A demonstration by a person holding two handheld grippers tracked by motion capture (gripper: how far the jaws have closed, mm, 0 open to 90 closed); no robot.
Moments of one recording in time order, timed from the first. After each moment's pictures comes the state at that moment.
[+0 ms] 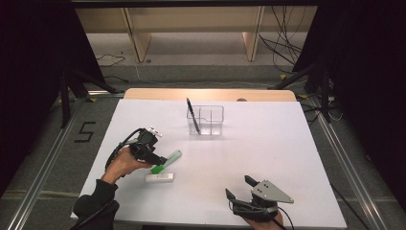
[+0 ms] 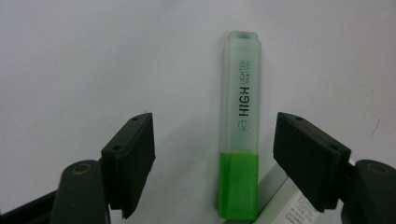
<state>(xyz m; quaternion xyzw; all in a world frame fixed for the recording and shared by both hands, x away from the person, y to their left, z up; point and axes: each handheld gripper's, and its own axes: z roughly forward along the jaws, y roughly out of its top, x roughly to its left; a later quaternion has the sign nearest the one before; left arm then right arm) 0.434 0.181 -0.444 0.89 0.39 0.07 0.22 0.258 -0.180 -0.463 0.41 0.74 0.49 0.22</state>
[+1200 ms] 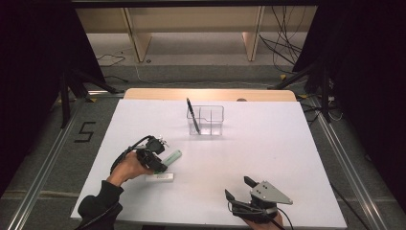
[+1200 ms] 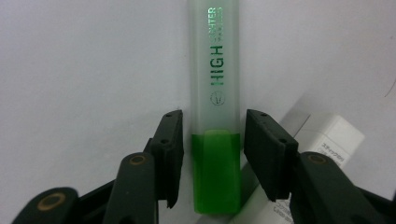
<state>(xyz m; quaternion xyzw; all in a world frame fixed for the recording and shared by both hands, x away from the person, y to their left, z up) 0.426 0.161 -0.464 0.92 0.36 0.05 0.15 0.256 -0.178 -0.463 0.41 0.74 0.48 0.22</state>
